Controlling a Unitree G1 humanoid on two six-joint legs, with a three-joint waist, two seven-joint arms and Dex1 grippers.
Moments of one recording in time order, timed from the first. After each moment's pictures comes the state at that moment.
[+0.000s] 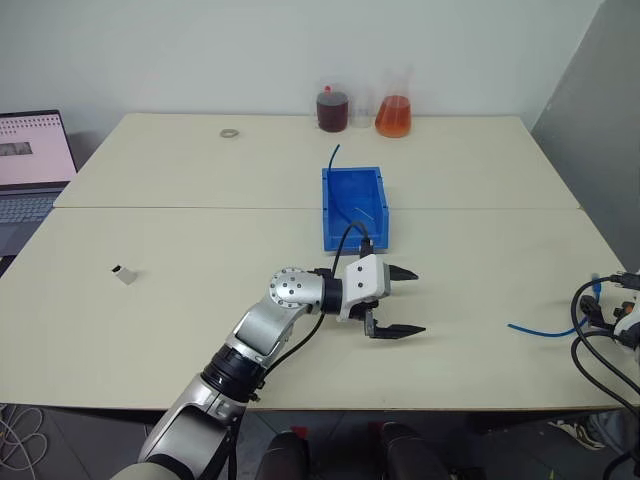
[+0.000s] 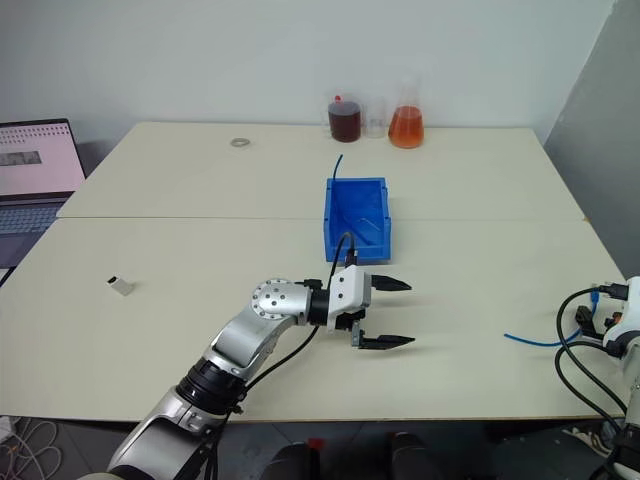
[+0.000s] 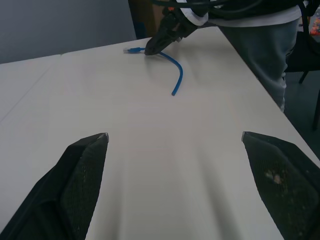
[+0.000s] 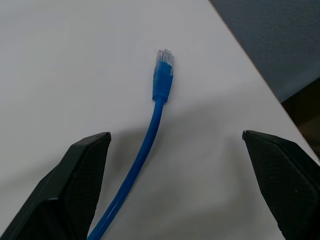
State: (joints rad) left arm -0.55 0.29 -0.43 0.05 -0.17 0.12 -1.04; right arm -0.15 -0.60 -0.61 0.00 0.19 0.88 0.25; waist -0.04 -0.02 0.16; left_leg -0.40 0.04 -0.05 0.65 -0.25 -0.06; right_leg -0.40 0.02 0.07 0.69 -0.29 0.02
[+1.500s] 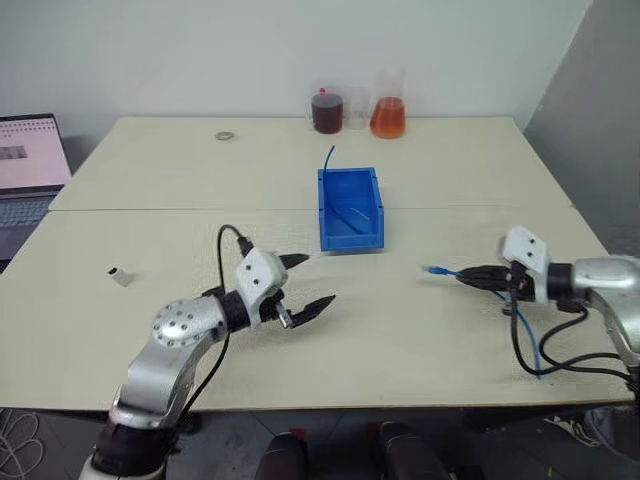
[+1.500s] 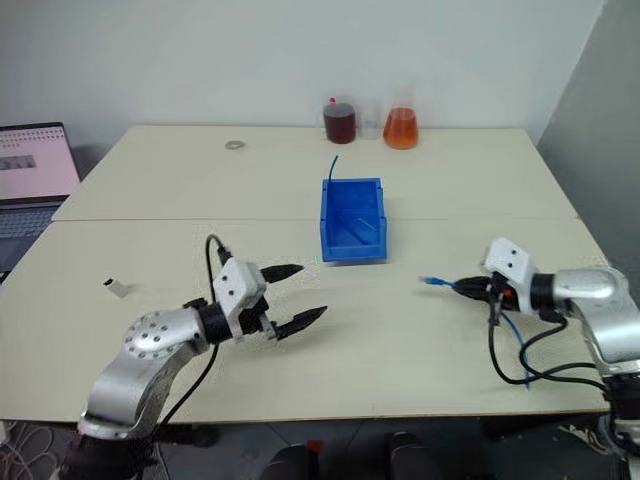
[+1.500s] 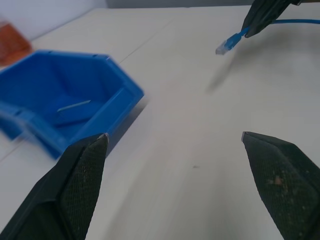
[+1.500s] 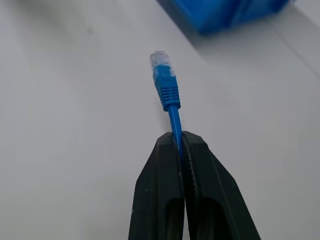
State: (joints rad) left arm -0.02 0.49 0.05 -0.48 -0.29 0.43 -0.73; right arm -0.46 -0.79 0.08 0.01 0.25 0.33 1.12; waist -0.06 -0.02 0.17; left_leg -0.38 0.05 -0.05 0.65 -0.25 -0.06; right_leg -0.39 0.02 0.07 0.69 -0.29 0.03
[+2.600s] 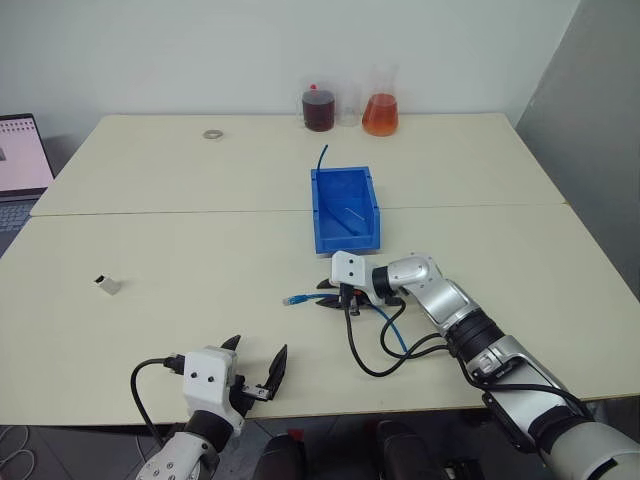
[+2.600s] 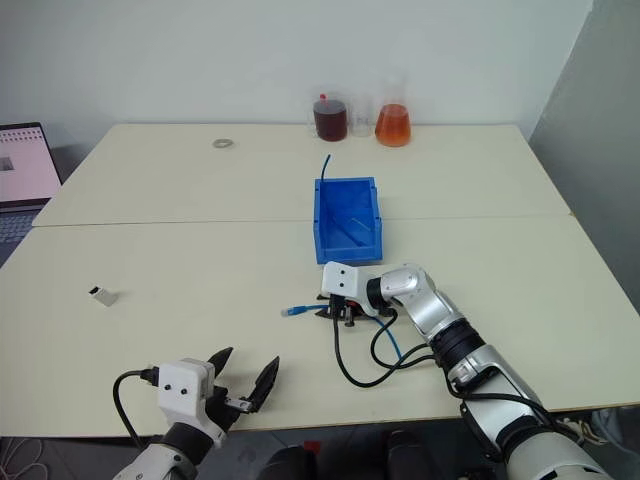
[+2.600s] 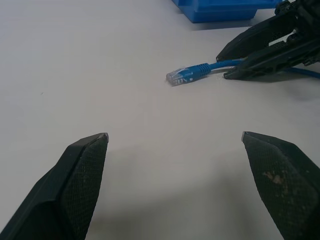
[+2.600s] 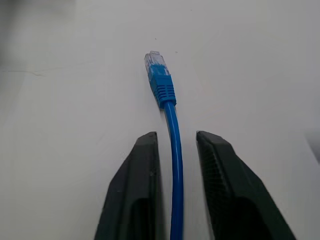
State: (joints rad) left arm 0.60 0.20 0.02 -0.70 -0.20 0.30 -0.30; right arm -0.77 -0.23 0.48 0.51 -0.08 0.07 1.02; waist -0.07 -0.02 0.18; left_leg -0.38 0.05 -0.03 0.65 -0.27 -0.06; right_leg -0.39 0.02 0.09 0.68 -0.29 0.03
